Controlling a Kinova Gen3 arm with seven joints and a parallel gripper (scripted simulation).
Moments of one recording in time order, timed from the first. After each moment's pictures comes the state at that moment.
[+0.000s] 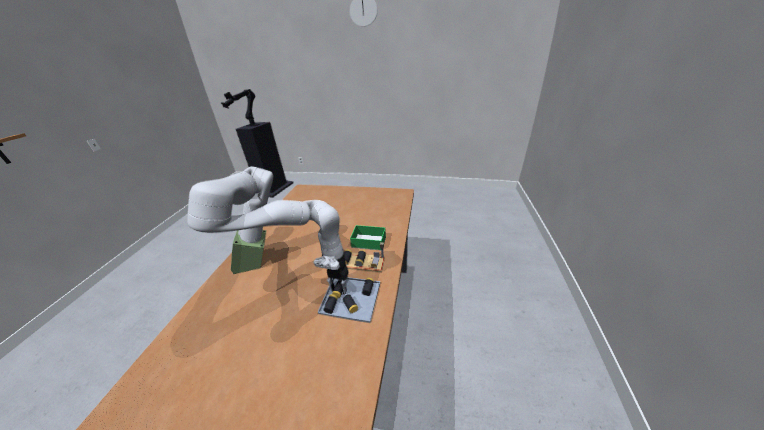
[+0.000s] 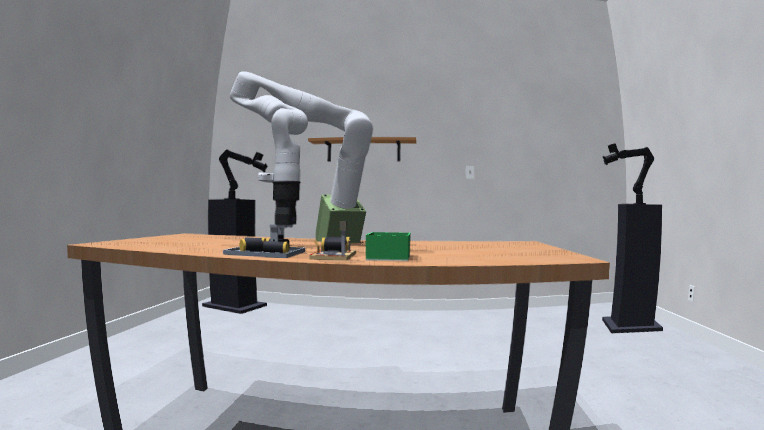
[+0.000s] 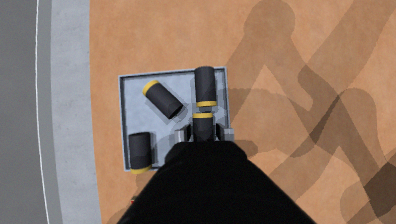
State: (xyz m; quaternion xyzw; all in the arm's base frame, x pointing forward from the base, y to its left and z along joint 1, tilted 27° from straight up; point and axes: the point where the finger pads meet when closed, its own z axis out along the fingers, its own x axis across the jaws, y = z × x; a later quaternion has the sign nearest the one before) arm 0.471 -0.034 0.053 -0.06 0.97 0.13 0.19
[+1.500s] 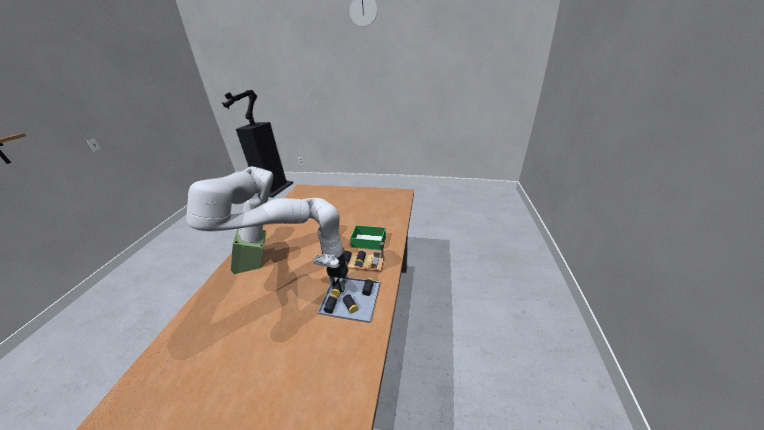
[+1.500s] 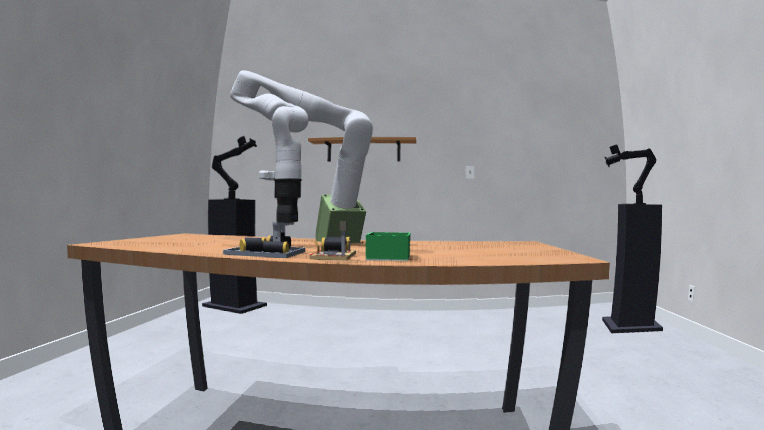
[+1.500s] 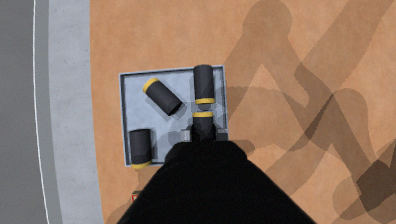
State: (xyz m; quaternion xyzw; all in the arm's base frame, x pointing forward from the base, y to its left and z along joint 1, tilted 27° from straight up) arm 0.466 -0.031 0.059 -0.06 0.97 0.13 0.19
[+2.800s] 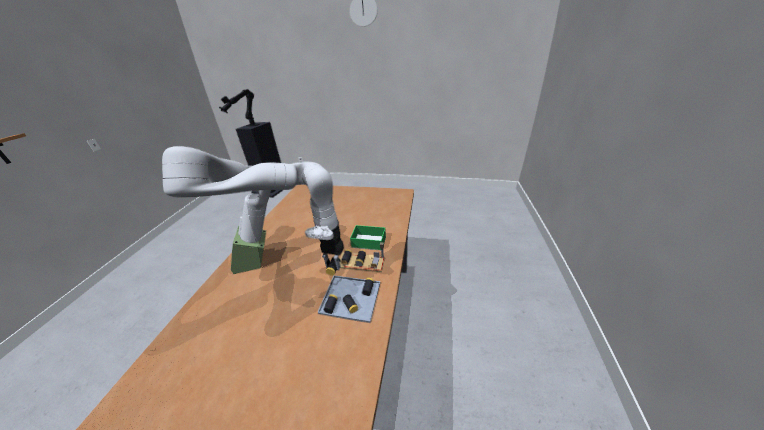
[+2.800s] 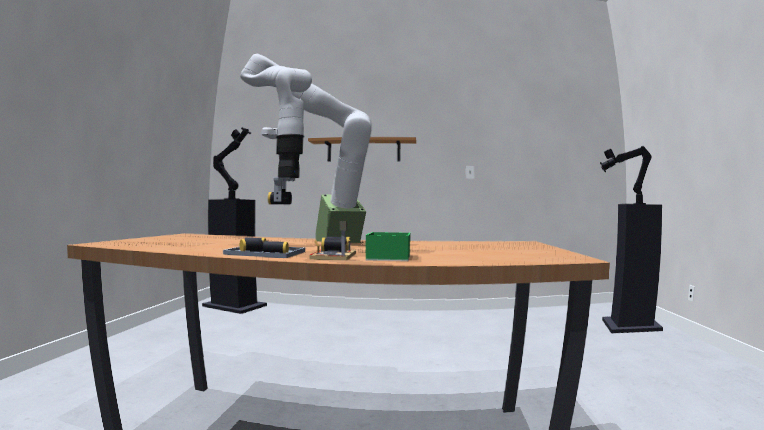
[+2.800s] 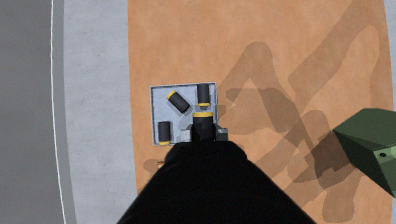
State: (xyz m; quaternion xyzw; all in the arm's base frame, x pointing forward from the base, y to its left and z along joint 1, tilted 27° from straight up) arm 0.424 -0.062 0.167 -0.07 0.97 0.13 0.19
